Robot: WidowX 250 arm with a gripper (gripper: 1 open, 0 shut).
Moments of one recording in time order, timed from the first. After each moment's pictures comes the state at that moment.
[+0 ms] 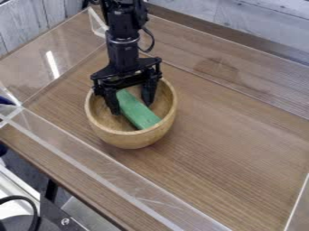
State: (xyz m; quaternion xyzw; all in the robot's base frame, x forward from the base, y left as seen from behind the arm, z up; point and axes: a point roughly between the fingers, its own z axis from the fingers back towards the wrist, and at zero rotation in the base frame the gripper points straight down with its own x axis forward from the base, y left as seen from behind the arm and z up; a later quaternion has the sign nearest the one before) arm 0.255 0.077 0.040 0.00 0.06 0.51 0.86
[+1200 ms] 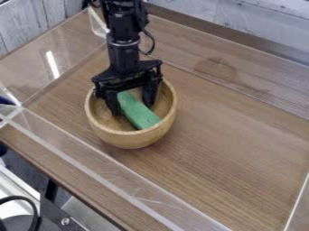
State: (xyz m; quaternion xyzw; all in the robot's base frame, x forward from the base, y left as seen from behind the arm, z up) arm 0.256 0.075 0.036 0.00 0.06 0.51 0.86
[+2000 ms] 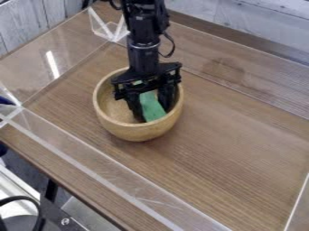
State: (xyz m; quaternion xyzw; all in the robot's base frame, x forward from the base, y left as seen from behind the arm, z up) arm 0.268 0.046 0.033 -0.01 0.06 0.48 0.88
